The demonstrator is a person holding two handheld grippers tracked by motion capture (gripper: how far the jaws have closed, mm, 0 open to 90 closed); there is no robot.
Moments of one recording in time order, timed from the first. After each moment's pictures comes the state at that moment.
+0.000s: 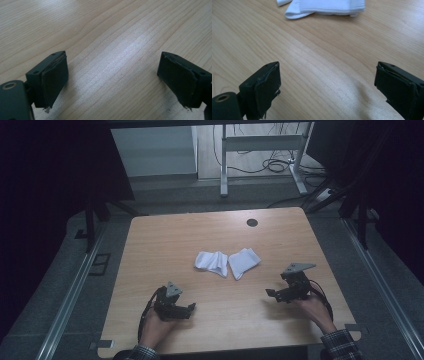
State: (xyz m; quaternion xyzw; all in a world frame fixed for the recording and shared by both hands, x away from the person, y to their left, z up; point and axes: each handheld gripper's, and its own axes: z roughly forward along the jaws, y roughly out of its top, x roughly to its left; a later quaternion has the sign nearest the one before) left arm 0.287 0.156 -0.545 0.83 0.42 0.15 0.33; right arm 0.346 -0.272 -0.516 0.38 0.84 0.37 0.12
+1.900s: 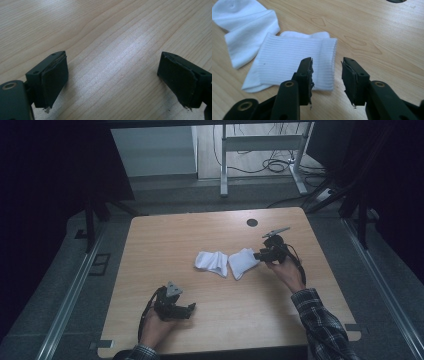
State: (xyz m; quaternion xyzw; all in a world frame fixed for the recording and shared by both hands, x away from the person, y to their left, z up) left arm 0.287 0.156 -0.545 0.83 0.42 0.15 0.33; right arm 0.455 -0.217 -0.488 0.43 0.83 0.32 0.12
